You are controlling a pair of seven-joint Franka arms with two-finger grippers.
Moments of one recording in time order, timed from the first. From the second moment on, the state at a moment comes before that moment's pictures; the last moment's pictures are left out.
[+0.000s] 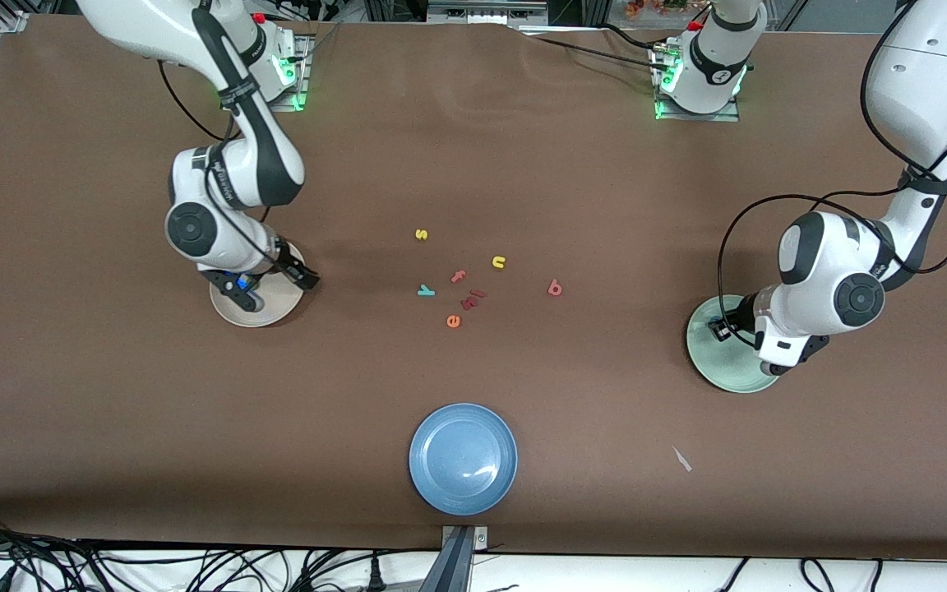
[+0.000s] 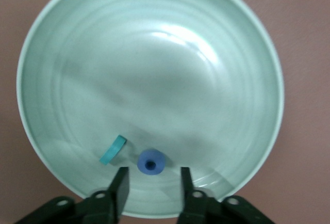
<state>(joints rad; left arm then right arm) 0.34 0.59 -0.39 -1.86 0.16 2.22 -0.69 0.41 0.36 -0.07 -2.08 0.18 2.22 0.92</state>
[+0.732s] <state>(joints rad) 0.07 0.60 -0.60 -1.80 0.16 2.23 -1.01 0.61 0.42 0.05 -2.08 0.18 2.43 1.52</state>
